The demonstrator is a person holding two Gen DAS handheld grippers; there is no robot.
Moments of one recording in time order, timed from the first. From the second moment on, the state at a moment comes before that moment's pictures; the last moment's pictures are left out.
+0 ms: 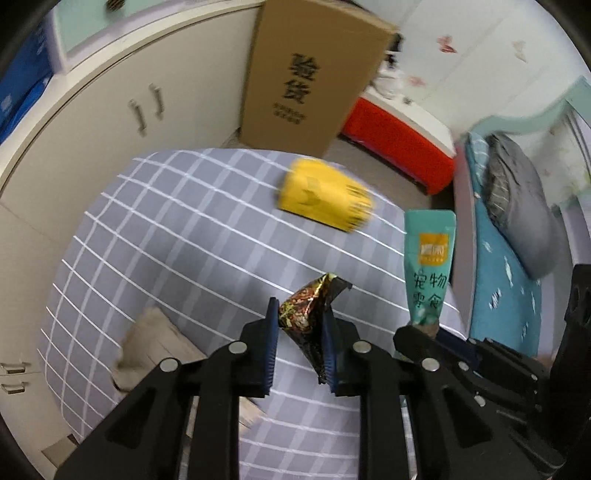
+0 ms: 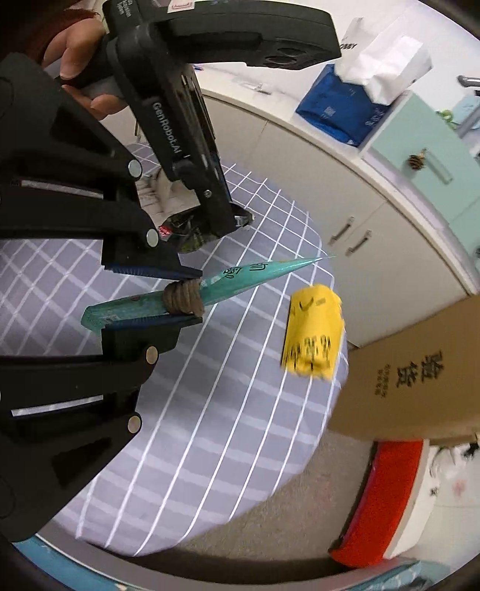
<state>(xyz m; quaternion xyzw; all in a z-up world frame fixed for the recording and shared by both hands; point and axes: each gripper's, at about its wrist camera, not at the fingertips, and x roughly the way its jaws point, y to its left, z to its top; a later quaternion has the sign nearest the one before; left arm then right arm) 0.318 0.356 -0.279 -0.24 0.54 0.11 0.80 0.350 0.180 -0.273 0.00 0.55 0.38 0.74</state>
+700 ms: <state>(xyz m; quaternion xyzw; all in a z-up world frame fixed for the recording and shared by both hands) 0.301 0.010 -0.209 -0.07 0.54 -0.08 0.83 0.279 -0.180 -0.211 0.12 0.50 0.22 0.83</state>
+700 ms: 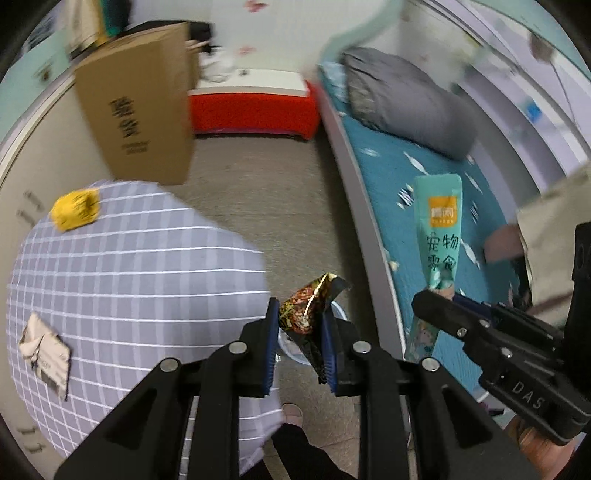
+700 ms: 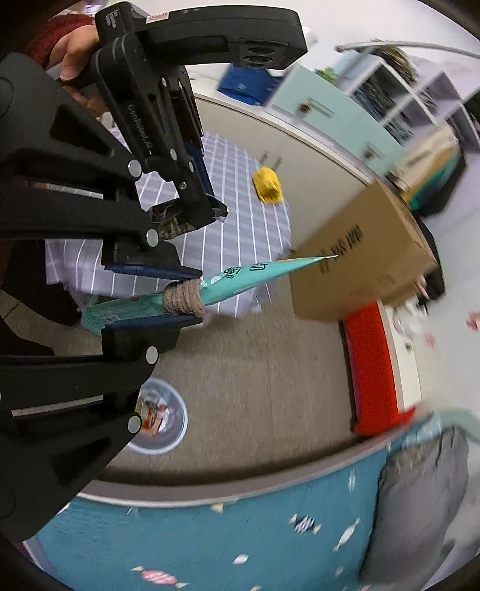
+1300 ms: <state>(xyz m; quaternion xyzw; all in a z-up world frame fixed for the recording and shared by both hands) 0.328 -0.088 -0.205 0.00 0.55 -0.12 0.83 0.289 -0.272 -0.228 0.18 0.48 0.16 0.85</state>
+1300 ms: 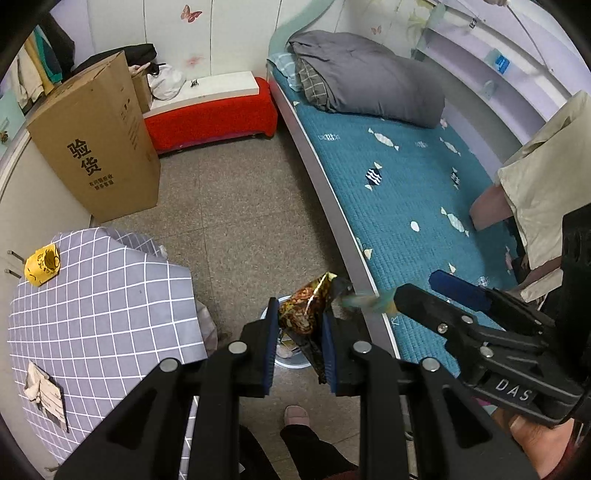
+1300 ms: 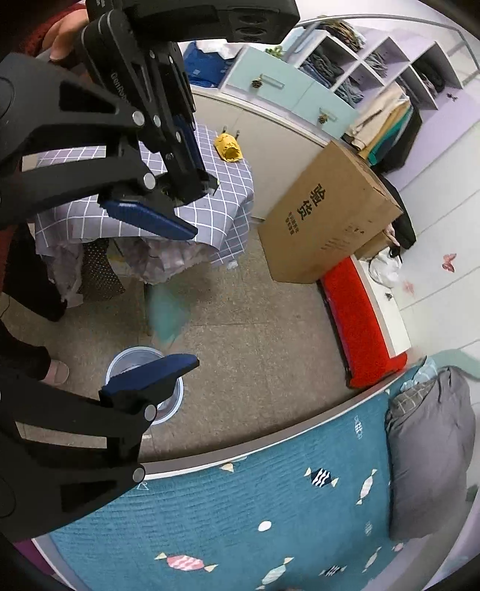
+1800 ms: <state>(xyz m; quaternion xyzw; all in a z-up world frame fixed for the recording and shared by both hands) 0.334 -0.118 -0.203 0.02 0.54 -0.15 0.83 0.271 -0.286 -0.201 0.16 0.44 0.12 0.88</state>
